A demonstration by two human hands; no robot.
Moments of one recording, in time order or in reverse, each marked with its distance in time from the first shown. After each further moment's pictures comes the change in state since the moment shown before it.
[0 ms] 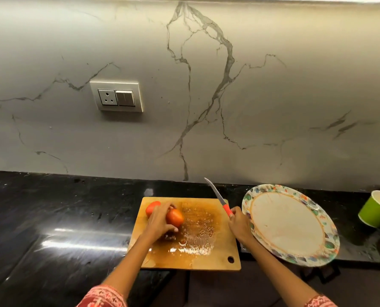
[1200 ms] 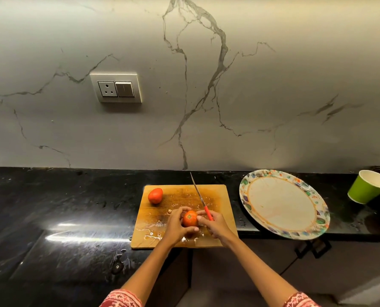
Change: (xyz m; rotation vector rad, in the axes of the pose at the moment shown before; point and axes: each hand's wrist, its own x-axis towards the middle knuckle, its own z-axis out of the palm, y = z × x) left_hand -0.051 0.018 0.053 -0.365 -0.009 -0.002; right_hand -0.078 -0.031 0.027 0.574 -0.425 0.060
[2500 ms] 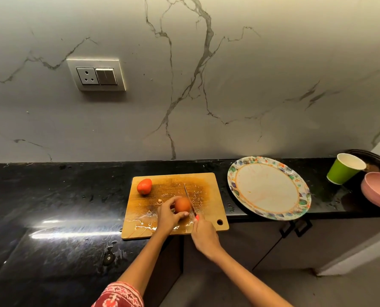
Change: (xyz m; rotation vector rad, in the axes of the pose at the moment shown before) left_hand -0.004 0.012 0.009 -0.025 0.150 -0.014; right_hand -0.052 0.012 0.040 -0.587 0.281 -0.010
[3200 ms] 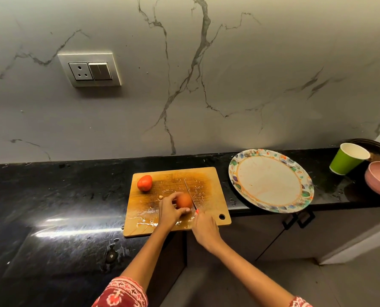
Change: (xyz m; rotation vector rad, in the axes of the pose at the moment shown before) left_hand 0.002 0.001 0.001 0.065 -0.023 0.036; right_hand 0.003 -0.009 -0.001 -0.080 -0.027 0.047
